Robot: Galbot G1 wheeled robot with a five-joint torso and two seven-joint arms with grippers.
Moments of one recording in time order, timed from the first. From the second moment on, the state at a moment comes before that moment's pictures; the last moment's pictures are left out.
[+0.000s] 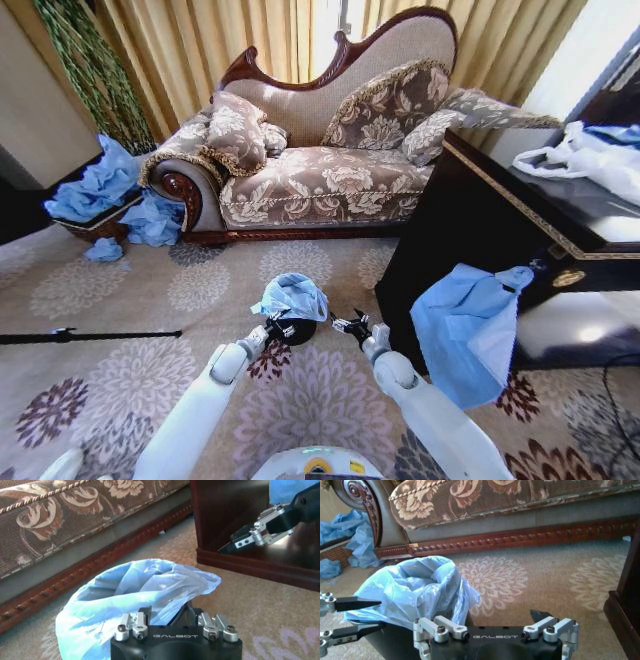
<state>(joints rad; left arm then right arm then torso) 1.08 -1.16 -0.26 -1.60 0.11 0.11 0.40 -0.96 1.13 -0.06 1.56 0.64 -0.12 0.14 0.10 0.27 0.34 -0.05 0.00</state>
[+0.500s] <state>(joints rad) 1.08 -1.16 -0.26 -1.60 0.11 0.10 0.40 -0.96 1.13 -0.07 1.56 0.64 -0.13 0.14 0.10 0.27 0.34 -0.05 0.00</state>
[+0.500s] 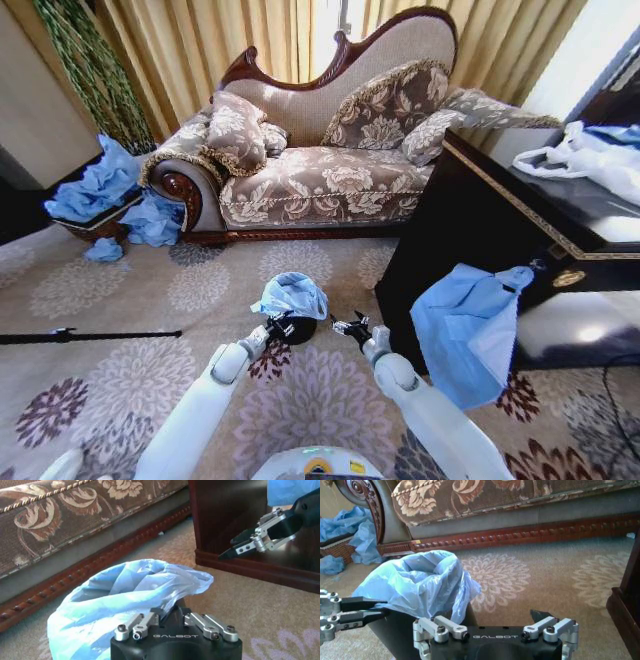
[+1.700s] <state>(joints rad) 1.13 -1.16 -0.28 -1.64 0.11 0.09 0.40 -0.97 1.12 -0.06 1.56 0.63 -0.13 0.13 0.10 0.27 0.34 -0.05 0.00</state>
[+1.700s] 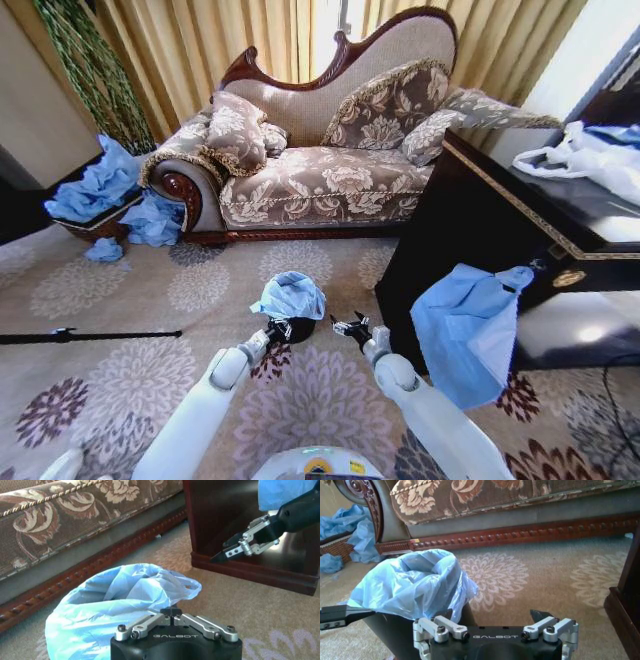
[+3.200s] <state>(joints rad) 1.24 -1.19 -0.30 -1.58 -0.05 0.10 0.22 -1.03 1.12 -0.01 1.58 0.61 -0.12 0.12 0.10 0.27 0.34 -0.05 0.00</state>
